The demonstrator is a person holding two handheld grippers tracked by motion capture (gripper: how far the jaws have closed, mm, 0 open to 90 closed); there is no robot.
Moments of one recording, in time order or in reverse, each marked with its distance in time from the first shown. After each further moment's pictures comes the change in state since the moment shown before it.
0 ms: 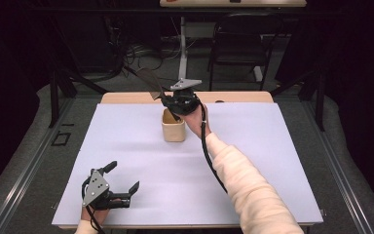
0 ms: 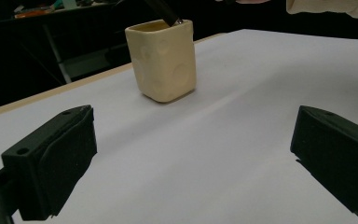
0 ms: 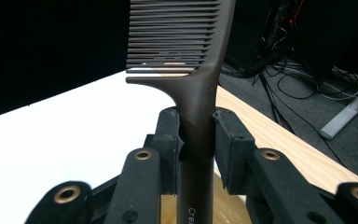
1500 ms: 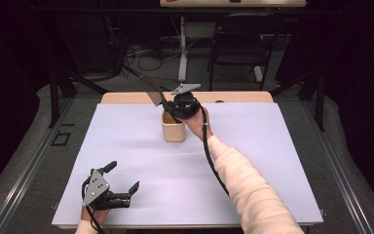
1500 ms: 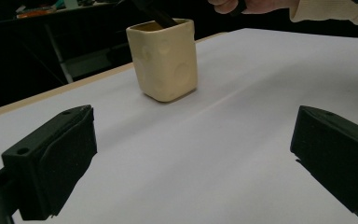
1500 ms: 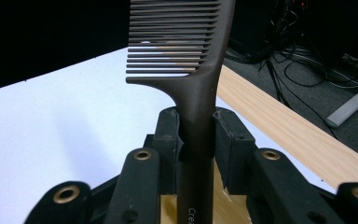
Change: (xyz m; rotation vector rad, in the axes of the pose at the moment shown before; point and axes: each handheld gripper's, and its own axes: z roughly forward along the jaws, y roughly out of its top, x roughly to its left) left arm 0.000 0.000 0.000 0.005 0.004 0.006; right arm -0.003 -0.016 0.008 0.061 0.023 -0.014
